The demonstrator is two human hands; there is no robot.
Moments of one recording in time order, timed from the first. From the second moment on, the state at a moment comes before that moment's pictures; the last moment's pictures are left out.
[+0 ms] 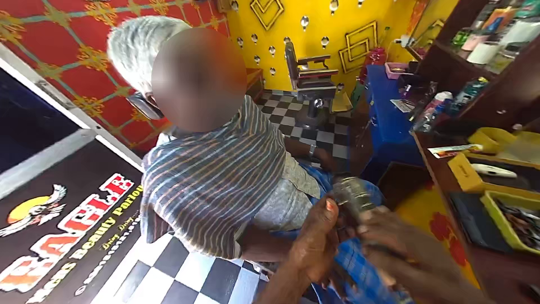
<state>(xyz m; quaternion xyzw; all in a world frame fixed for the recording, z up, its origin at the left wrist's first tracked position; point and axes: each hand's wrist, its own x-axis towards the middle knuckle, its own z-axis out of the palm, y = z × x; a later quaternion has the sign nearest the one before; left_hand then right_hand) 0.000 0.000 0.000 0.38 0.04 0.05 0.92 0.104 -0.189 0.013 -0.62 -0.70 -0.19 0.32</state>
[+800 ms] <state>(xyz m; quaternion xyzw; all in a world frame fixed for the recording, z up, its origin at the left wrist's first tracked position) -0.044 0.103 -0.011 0.78 -0.05 -0.01 0.62 0.013 -0.135 -0.030 -0.83 -0.47 -0.01 0.30</state>
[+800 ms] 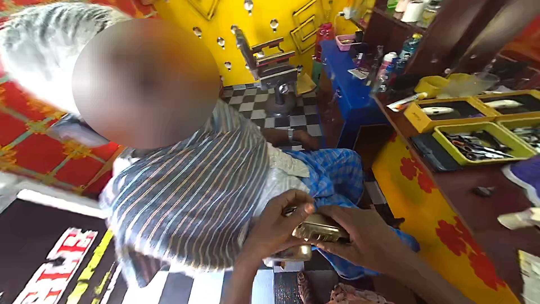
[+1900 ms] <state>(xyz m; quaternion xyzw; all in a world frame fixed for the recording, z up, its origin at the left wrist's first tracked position) 0.179 -0.178 -0.065 0.67 0.01 -0.38 0.64 0.095 -0.389 -0.064 -0.90 -0.03 0.26 0.36</state>
